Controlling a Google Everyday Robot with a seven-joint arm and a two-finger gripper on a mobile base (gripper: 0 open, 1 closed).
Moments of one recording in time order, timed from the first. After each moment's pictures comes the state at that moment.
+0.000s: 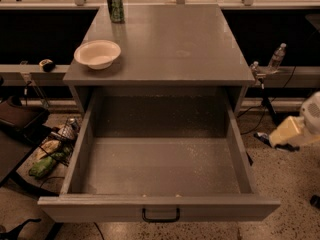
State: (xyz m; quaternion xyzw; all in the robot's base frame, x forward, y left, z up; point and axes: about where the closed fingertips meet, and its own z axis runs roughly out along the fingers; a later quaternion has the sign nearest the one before) arm 0.469 -0.335 0.788 -0.04 0.99 0.12 0.09
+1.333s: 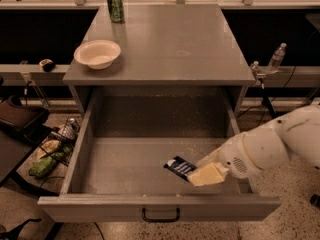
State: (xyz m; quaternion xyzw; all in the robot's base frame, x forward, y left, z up) arm 0.407 -0.116 0.746 -0.39 0.85 0.27 0.22
